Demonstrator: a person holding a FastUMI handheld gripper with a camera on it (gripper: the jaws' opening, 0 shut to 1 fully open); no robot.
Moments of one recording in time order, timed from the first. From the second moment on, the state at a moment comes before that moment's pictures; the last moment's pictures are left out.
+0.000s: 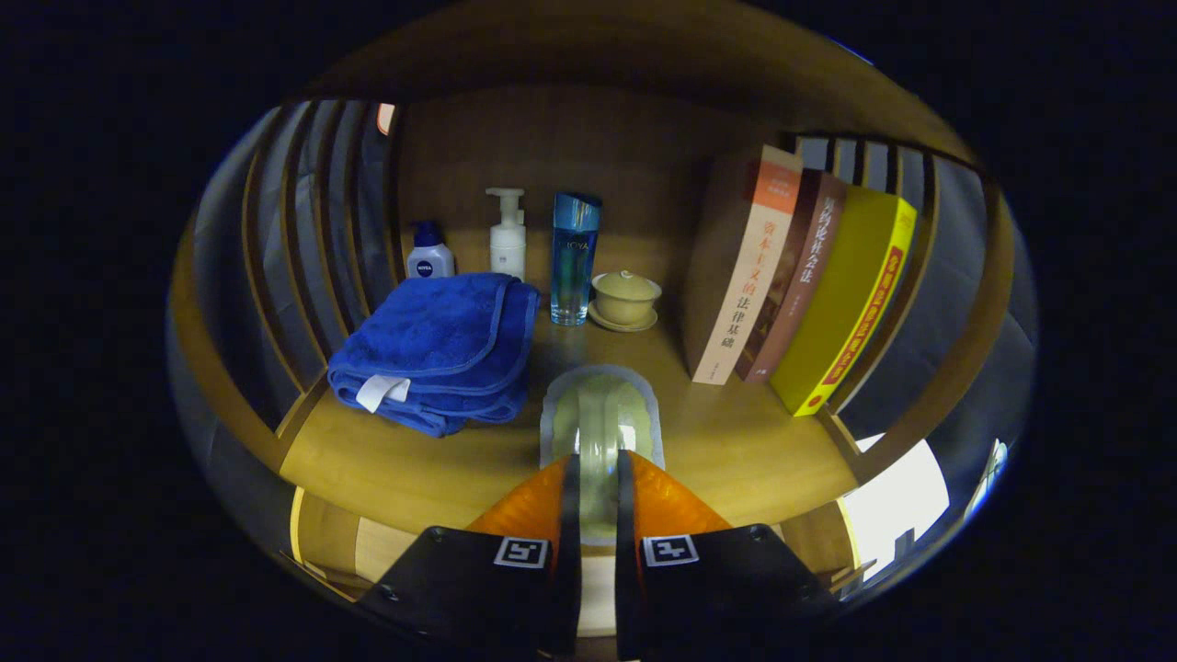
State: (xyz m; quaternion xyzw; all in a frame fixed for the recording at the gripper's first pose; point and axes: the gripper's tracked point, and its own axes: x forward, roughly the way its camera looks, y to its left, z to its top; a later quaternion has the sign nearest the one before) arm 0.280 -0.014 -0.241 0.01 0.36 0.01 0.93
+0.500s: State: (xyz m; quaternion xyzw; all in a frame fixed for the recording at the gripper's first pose) arm 0.306 -0.017 -0.264 0.06 0.37 0.03 0.93
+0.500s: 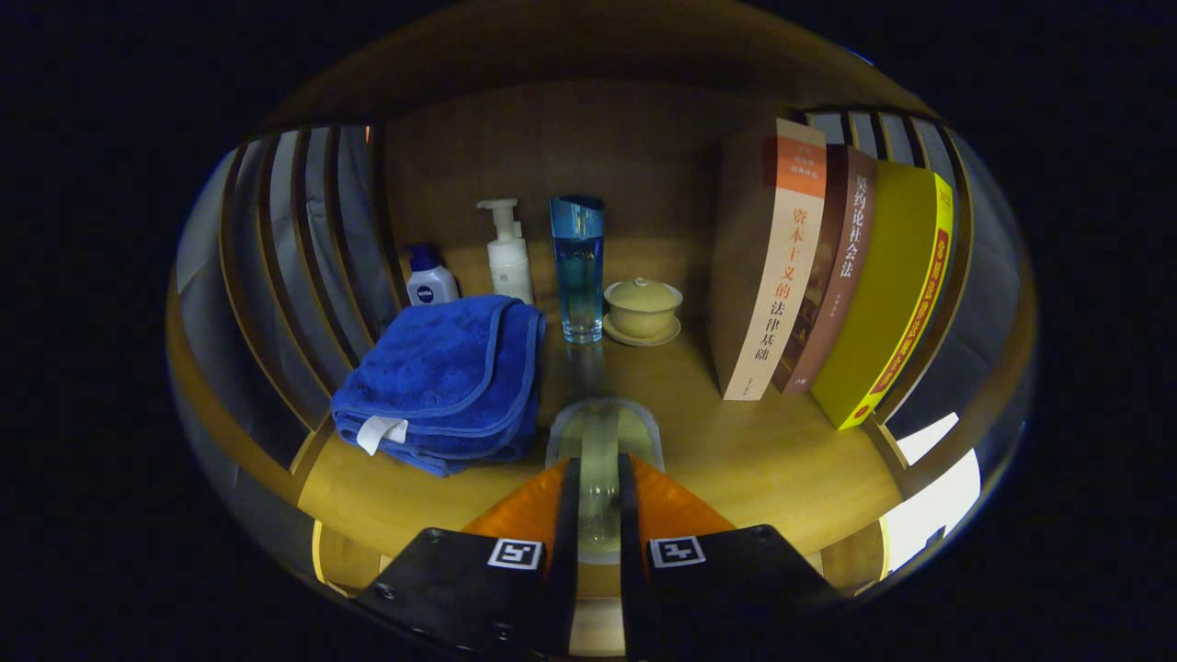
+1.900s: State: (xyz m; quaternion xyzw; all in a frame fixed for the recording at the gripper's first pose) arm 0.236 -0.049 -0.100 -0.01 0.16 -0.04 0.99
